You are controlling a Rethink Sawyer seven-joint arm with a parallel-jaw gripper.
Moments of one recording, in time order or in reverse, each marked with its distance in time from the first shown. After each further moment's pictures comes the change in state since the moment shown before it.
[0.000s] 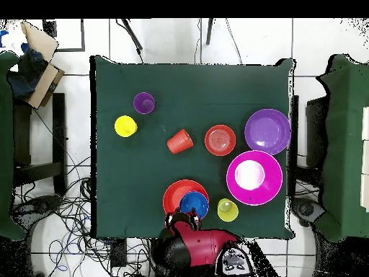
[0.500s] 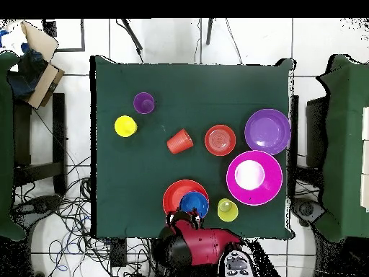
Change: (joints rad) arm -0.015 -0.039 0.013 0.000 0.005 0.052 0.000
